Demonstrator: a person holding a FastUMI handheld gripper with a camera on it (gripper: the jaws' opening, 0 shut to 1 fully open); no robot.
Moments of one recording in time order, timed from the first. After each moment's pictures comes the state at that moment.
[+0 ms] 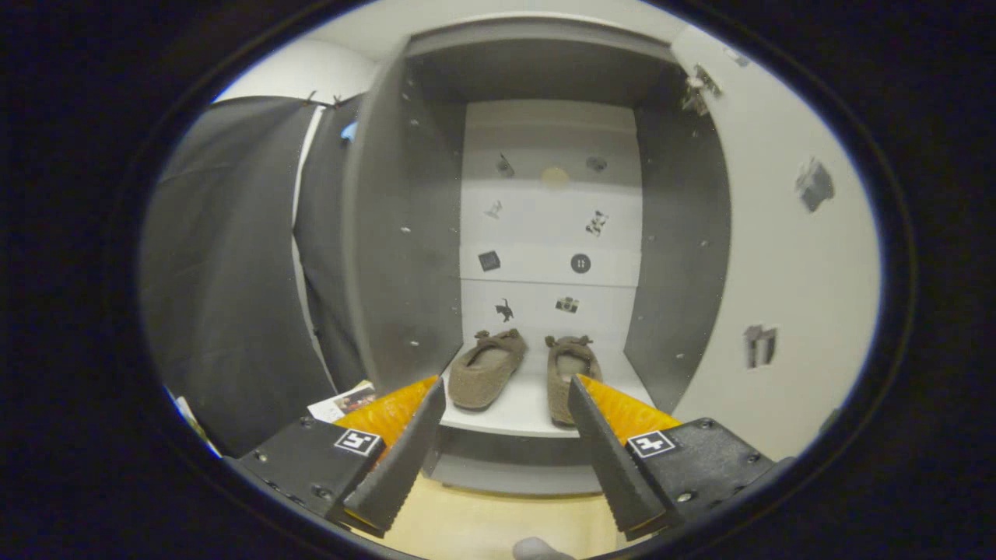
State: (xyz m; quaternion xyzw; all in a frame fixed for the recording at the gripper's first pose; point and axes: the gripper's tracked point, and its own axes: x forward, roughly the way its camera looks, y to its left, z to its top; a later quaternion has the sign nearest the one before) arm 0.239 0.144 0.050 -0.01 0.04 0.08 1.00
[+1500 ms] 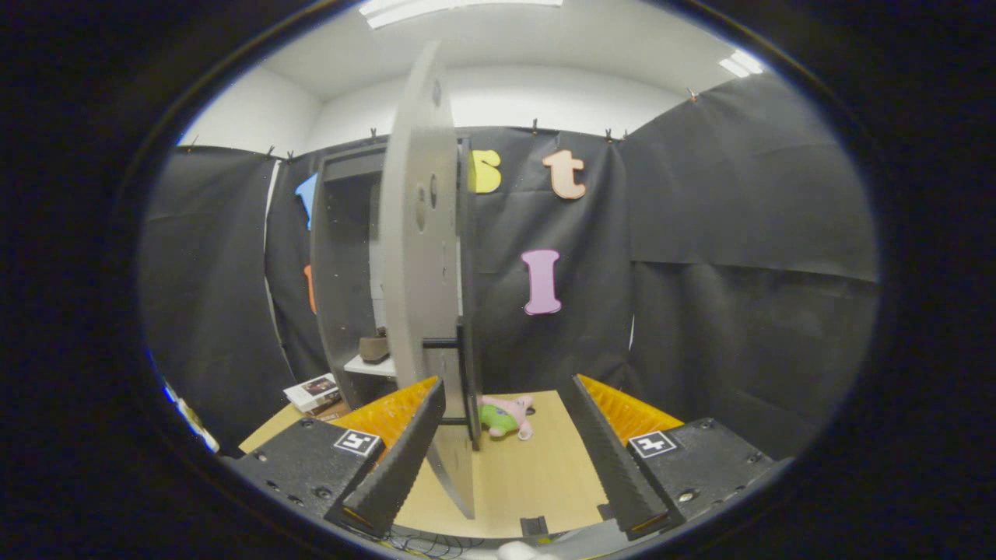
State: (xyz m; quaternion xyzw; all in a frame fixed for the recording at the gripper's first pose) arm -0.024 -0.167 0.055 0.04 0.01 -0.01 1.00
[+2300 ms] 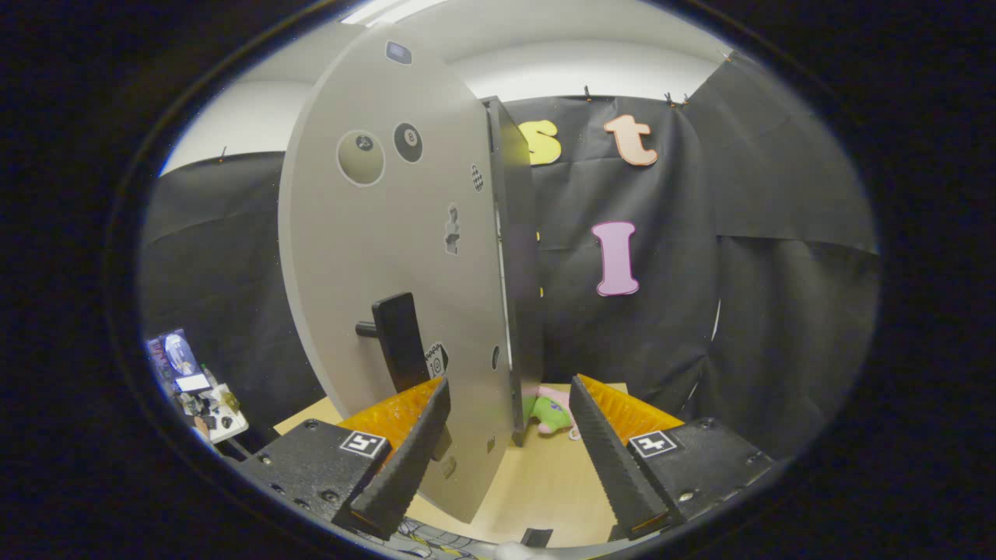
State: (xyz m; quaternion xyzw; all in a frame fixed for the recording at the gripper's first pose) arm 0.050 -0.162 0.037 0.04 0.05 0.16 0.99
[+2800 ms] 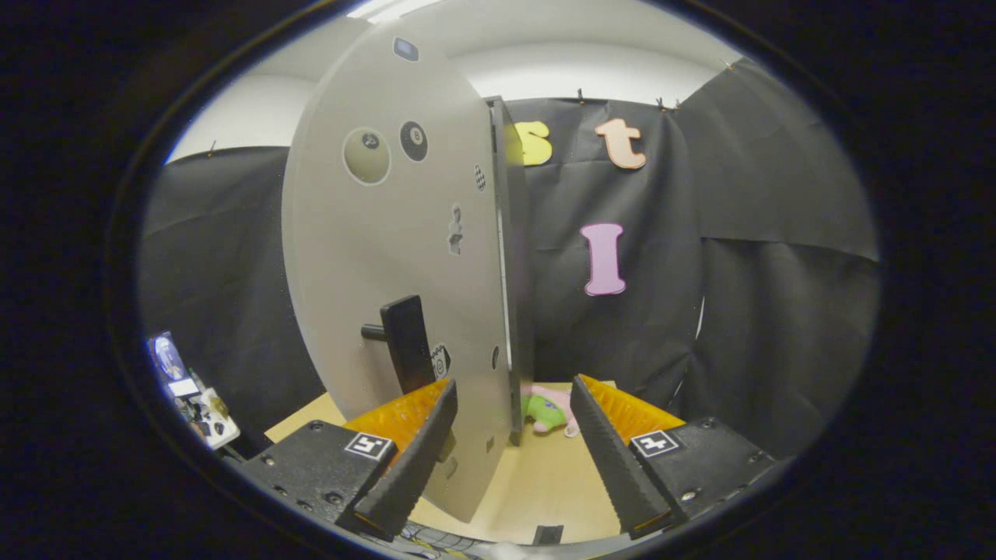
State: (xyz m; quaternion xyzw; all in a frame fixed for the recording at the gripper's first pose) arm 0.037 -0.133 0.037 0.03 0.06 0.09 0.99
